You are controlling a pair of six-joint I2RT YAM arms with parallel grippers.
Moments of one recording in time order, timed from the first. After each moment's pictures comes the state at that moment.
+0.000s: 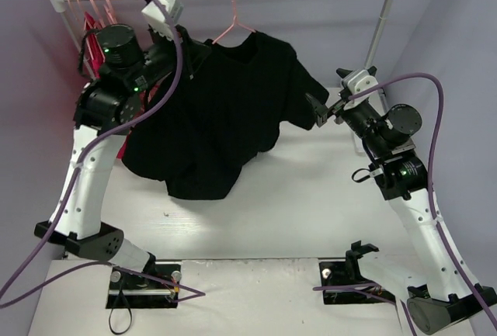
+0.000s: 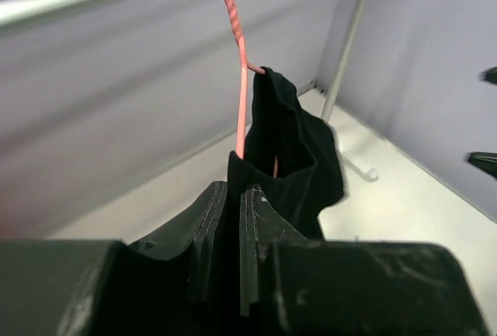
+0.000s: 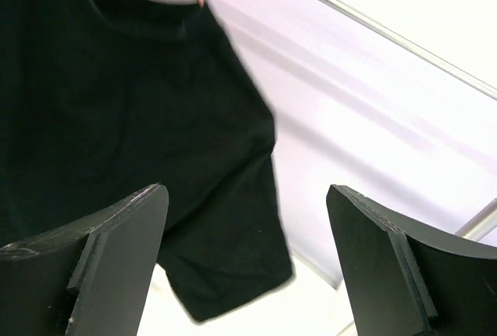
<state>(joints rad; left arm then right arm) -0.39 1.48 2.13 -0.61 0.34 -0.06 0.31 0.97 1.19 -0.02 -0.30 -0.36</state>
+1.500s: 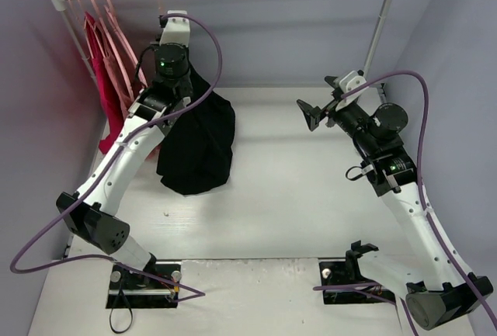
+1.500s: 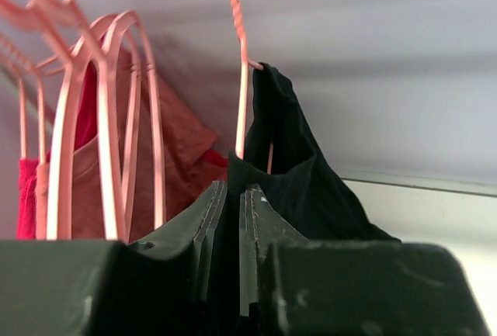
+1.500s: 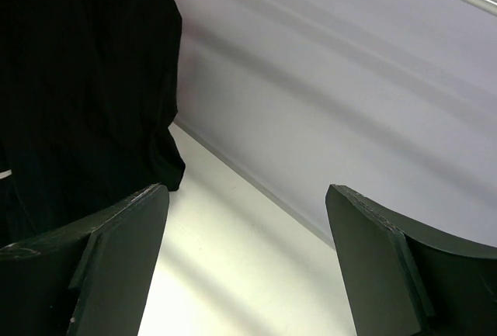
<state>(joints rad) -0.48 1.56 1.79 -0.23 -0.74 0.16 0.31 1.00 1.12 0.02 -0.35 -0.28</state>
